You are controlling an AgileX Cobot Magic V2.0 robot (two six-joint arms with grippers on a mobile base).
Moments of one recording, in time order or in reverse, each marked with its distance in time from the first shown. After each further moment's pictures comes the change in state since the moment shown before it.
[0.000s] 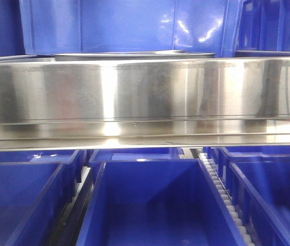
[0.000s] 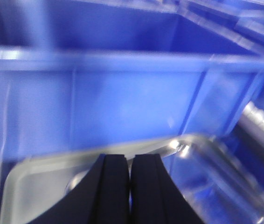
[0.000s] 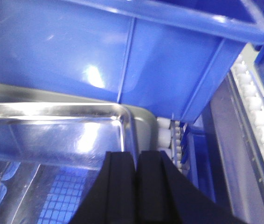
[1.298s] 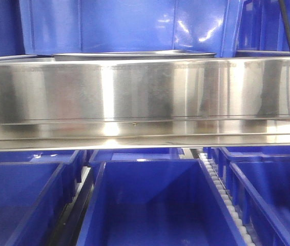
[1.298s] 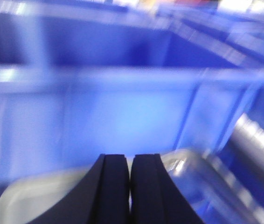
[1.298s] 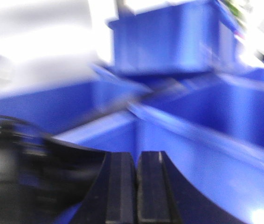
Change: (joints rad) left arm 0.000 0.000 0.000 0.012 -0.150 0.002; right arm 0.000 0.000 0.000 -0.012 -0.902 0.000
